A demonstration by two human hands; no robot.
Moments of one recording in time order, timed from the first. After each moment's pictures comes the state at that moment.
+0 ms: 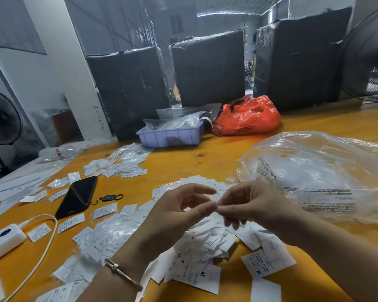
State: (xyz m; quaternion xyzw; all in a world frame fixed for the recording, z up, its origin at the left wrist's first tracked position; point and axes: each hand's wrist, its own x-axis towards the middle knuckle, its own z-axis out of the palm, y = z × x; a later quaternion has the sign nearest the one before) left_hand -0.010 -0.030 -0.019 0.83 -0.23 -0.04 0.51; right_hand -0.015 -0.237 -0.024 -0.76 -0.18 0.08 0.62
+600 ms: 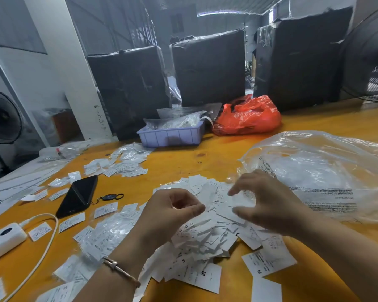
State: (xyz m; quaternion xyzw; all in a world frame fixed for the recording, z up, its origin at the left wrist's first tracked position) left_hand -0.006 -0.023 -0.020 0.86 -0.16 0.02 0.49; right_hand -0.008 -0.248 -0.030 -0.94 -0.17 -0.17 0.25
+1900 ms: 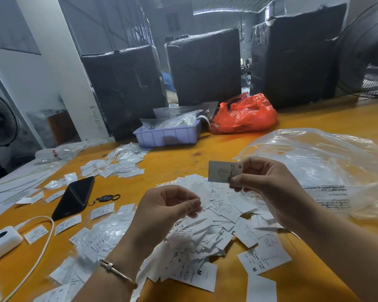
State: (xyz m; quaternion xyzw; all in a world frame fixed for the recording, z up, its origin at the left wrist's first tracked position) left_hand -0.006 -0.025 -0.022 0.78 -0.16 0.01 0.61; right_hand -0.015 -0.246 -0.012 -0.68 -0.11 -0.08 0.72
